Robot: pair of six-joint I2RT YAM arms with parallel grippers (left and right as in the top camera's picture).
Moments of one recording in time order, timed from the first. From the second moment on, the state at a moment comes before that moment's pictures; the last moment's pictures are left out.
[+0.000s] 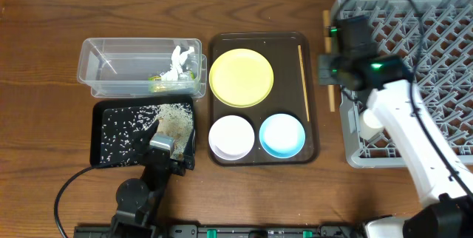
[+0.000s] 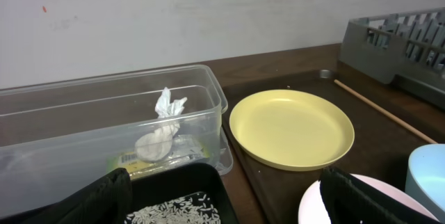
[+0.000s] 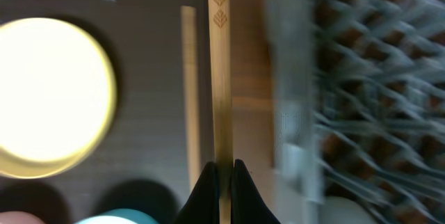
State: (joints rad) left arm -0.22 0.01 0.03 -0.13 0.05 0.02; right arm 0.23 1.55 1.34 -0.82 0.11 0.22
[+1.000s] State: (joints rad) left arm -0.22 0.01 0.03 -0.13 0.05 0.02; right arm 0.29 1.71 1.34 -0.72 -0.06 0.08
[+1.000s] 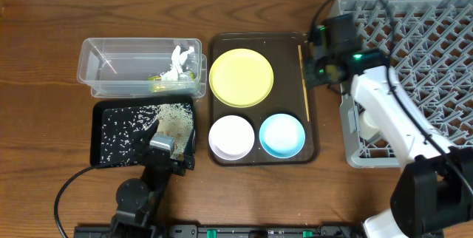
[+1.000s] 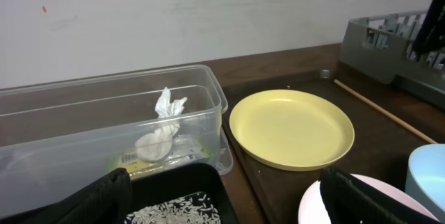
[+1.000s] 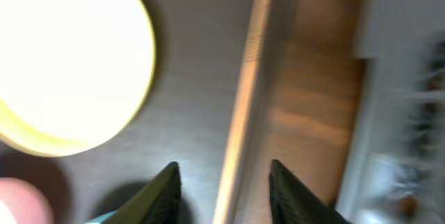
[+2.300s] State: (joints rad) left arm -0.22 0.01 0.03 -0.13 0.05 0.02; right arm 0.37 2.06 1.36 -0.61 0.08 0.29
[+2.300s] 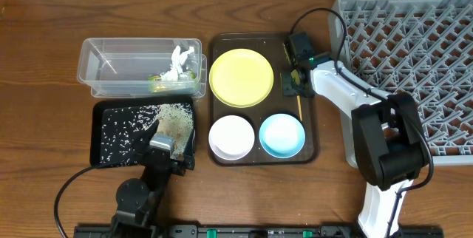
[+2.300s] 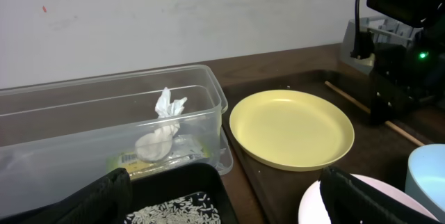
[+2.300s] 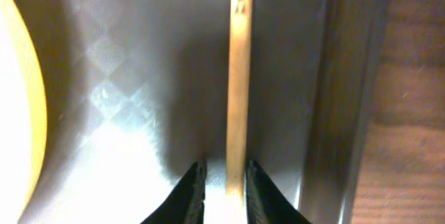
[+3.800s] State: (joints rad) left arm -0.22 0.01 0.03 -0.13 0.05 0.02; right arm 0.07 1.71 1.35 -0.80 -0.10 -0.03
